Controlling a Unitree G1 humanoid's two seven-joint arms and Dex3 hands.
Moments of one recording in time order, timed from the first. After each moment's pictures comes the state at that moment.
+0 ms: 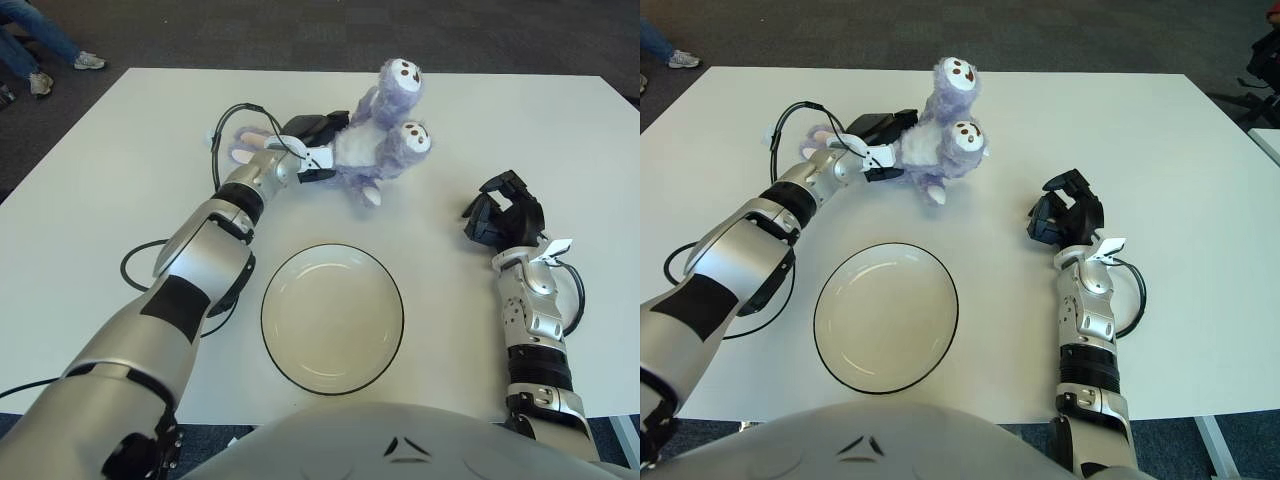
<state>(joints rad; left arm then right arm) -1.05 0.20 -0.48 1.23 0.63 -0.48 0.18 -0.11 -0.11 -0.27 0.18 0.26 -0.08 0.07</state>
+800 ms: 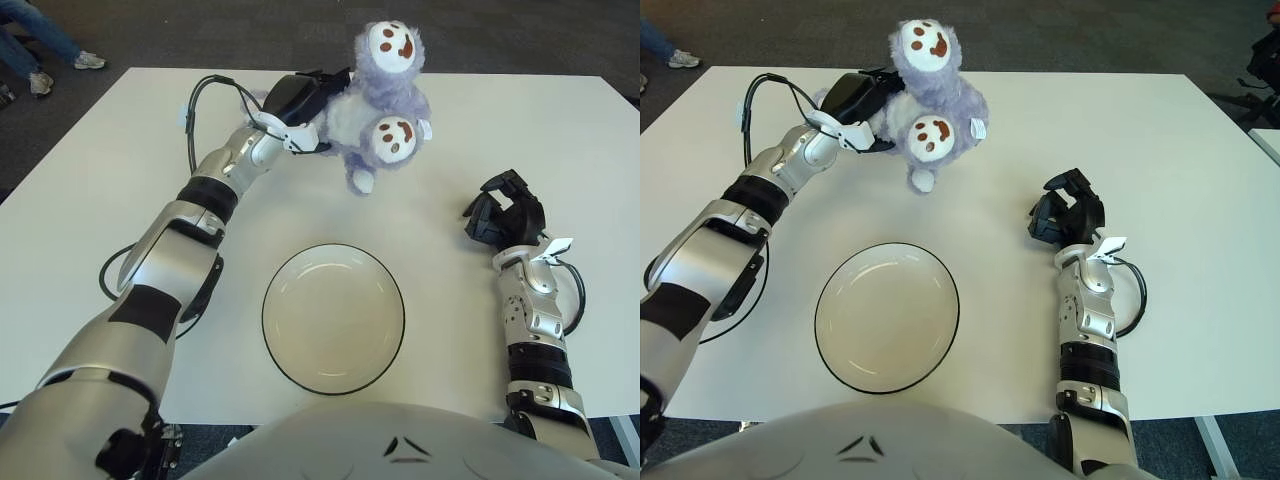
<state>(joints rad) -0.99 0.34 -0.41 0.91 0.64 -0.63 0.29 -0.12 -0.11 -0.27 0.20 0.26 -0.08 0.07</state>
